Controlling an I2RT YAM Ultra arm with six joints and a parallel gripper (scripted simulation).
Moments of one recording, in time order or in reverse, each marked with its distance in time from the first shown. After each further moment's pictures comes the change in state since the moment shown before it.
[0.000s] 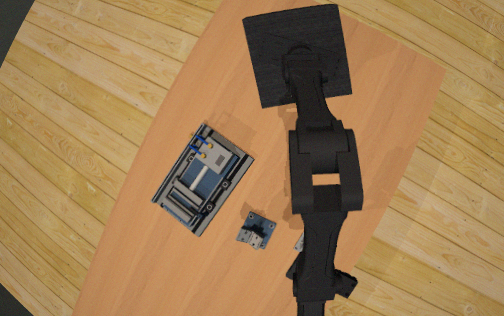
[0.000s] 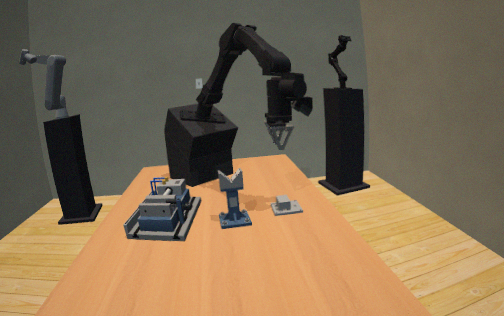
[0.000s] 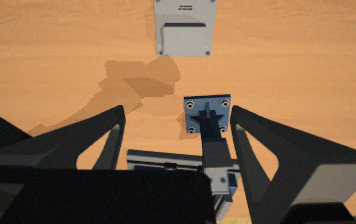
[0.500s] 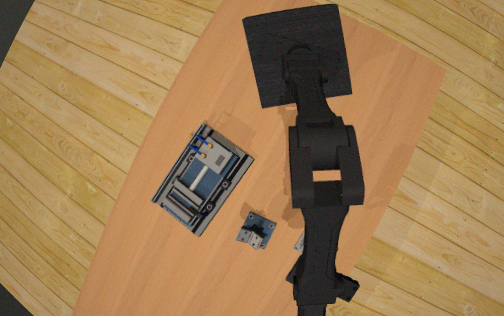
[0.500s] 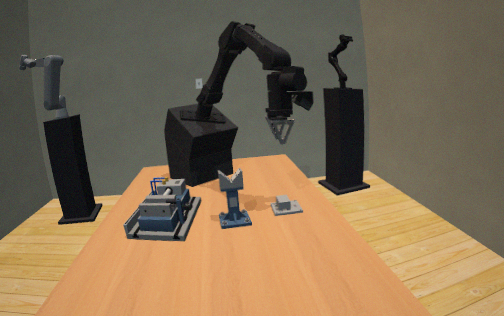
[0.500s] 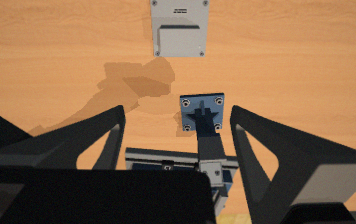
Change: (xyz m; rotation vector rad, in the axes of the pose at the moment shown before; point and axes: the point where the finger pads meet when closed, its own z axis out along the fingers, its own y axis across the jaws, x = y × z) arm -0.004 -0.004 -0.017 0.017 -0.011 -0.002
